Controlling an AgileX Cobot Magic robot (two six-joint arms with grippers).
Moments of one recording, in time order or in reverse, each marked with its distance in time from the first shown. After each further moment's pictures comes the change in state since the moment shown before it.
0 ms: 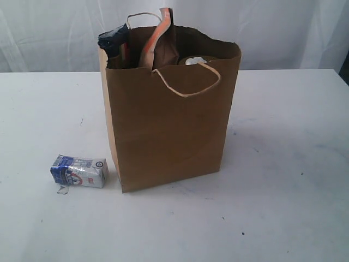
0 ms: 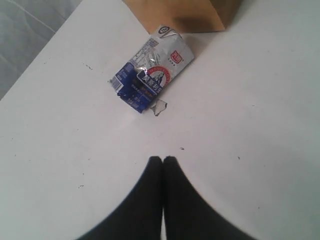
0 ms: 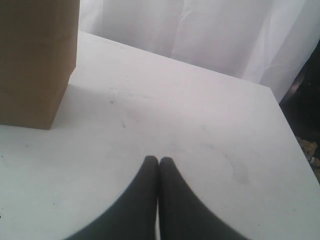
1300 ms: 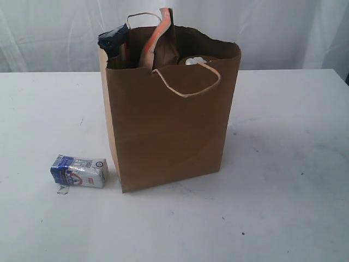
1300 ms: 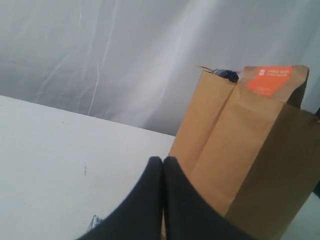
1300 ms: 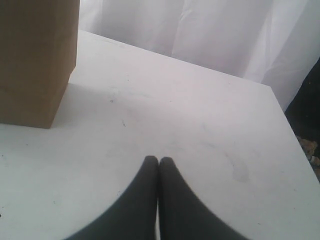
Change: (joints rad) left arm 0.000 0.000 0.000 -0.165 -0.569 -0.899; right arm 0.000 0.000 0.000 0.002 0.005 0.000
